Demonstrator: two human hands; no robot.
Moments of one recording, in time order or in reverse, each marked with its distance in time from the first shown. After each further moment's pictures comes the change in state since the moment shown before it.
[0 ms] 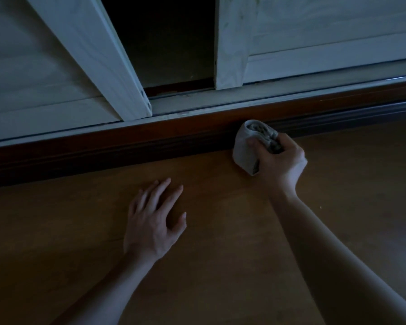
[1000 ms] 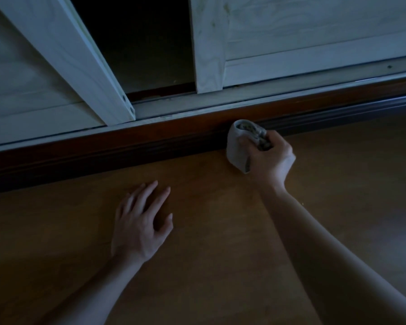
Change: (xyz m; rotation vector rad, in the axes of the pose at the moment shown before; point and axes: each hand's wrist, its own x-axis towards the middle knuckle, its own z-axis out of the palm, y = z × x) left_hand 0.000 0.004 -0.003 -0.005 0.014 0.014; right_hand 0.009 -0.001 -0.015 -0.027 0.028 0.065
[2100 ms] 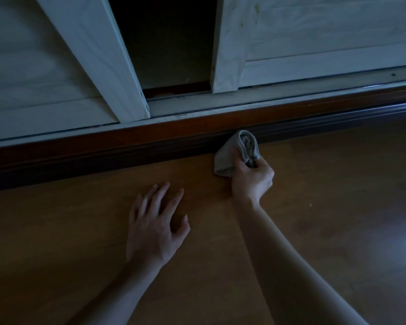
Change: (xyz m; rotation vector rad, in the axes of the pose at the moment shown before) left_hand -0.001 0.006 0.008 0.022 -0.004 -0.023; right_hand -0.052 -0.009 0.059 0.237 0.156 0.356
